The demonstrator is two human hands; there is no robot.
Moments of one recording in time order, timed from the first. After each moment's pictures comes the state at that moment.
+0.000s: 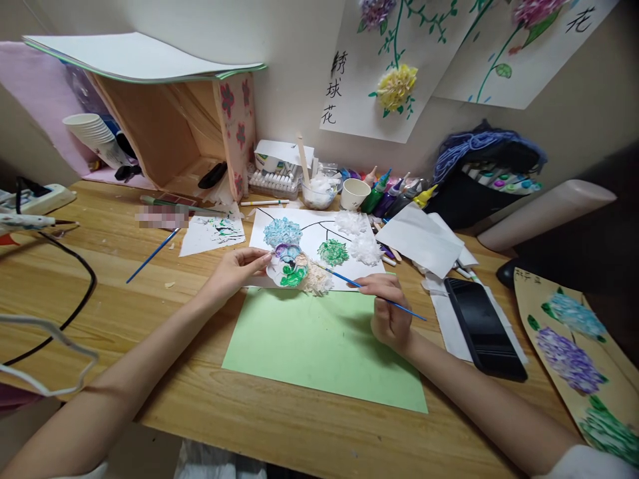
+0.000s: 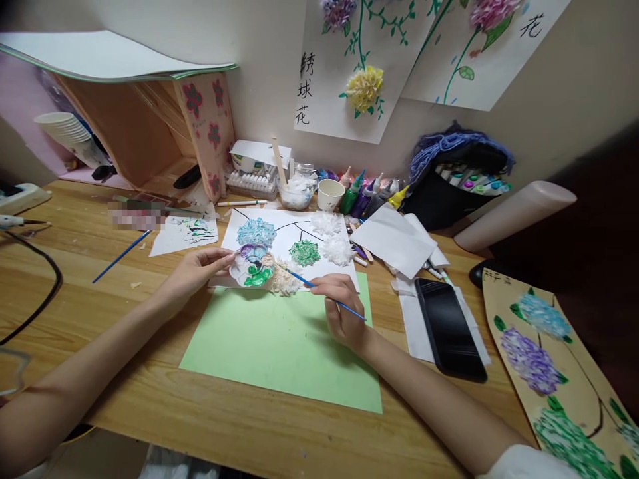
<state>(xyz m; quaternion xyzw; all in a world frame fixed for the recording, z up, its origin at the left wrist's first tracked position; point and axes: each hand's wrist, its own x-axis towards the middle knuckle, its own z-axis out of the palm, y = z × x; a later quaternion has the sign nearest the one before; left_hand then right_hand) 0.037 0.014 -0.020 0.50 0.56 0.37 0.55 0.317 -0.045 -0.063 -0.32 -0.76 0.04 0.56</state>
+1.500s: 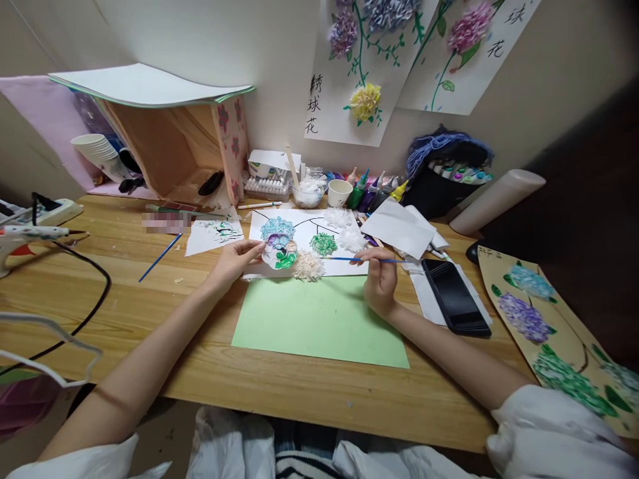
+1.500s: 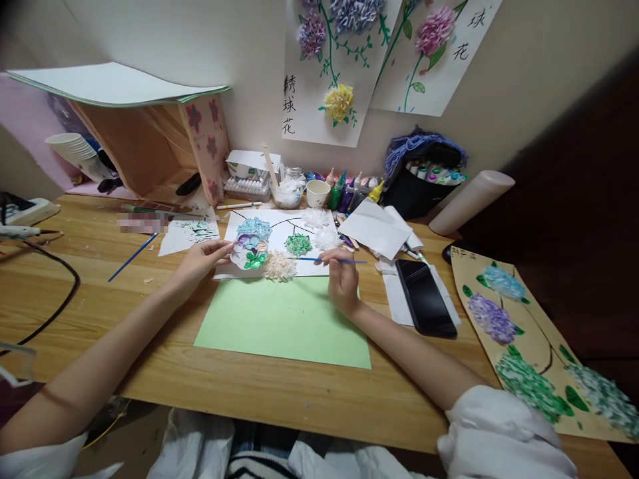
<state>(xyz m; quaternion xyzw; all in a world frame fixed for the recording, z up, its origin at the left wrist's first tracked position) 0.031 0.021 -0.028 0.50 0.54 0.43 0.53 0.315 -0.034 -0.066 -0.37 -0.62 0.11 0.68</state>
